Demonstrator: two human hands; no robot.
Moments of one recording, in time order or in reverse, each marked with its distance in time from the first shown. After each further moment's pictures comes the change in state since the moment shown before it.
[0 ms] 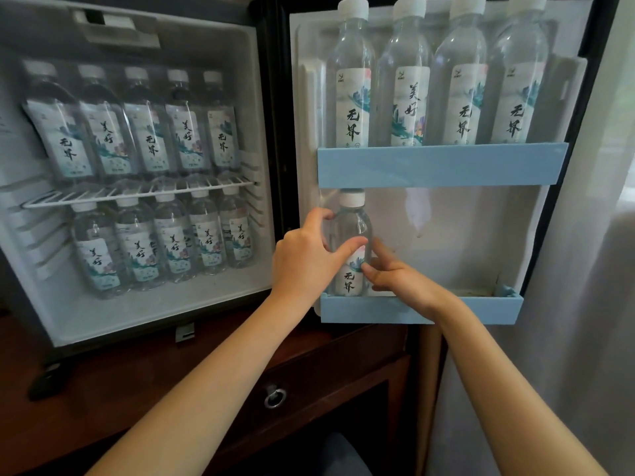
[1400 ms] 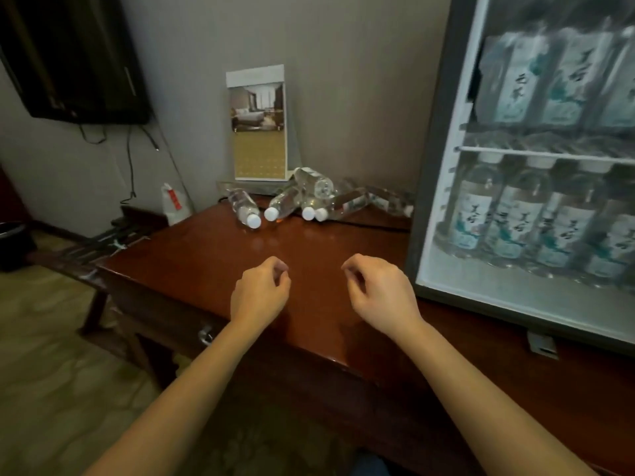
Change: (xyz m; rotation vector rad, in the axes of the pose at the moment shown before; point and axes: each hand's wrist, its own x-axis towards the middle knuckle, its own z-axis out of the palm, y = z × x) left_hand -0.197 -0.263 -0.379 0.795 0.181 -0.968; right_hand 0.127 -0.124 0.448 -0.306 -0.147 -0.866
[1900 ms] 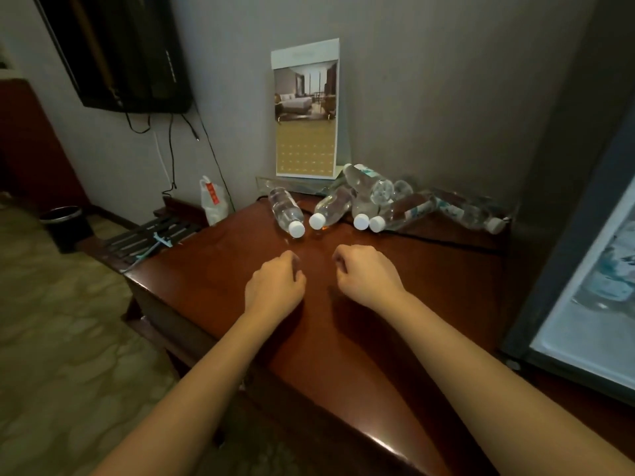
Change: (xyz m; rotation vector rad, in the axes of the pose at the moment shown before) left_hand 0.098 -0.064 0.015 0.199 -0.026 -0.087; right_hand 0.129 0.007 0.129 -0.019 -0.293 0.072
